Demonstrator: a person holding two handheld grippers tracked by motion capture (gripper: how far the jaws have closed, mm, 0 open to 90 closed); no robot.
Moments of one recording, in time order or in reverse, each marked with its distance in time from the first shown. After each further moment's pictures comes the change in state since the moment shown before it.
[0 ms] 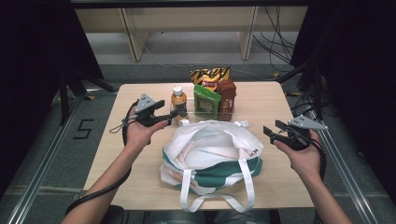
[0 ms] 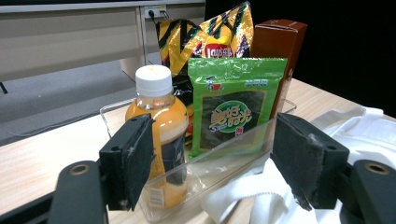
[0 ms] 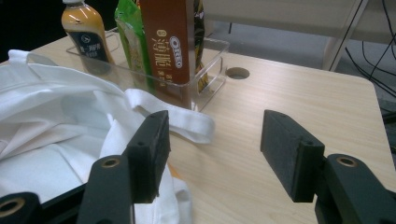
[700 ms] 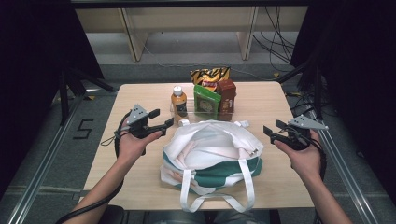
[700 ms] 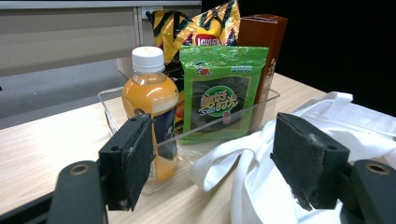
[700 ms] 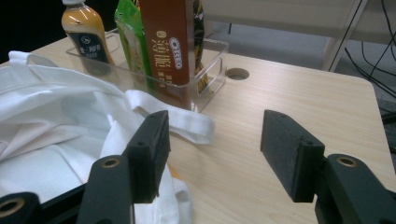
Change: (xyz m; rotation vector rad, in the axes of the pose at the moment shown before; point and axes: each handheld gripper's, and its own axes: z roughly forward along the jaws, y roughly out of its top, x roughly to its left) left arm -0.009 -0.018 -0.034 -0.012 -0.011 -0.014; right arm 0.001 0.001 0.000 -0.010 -0.002 0.011
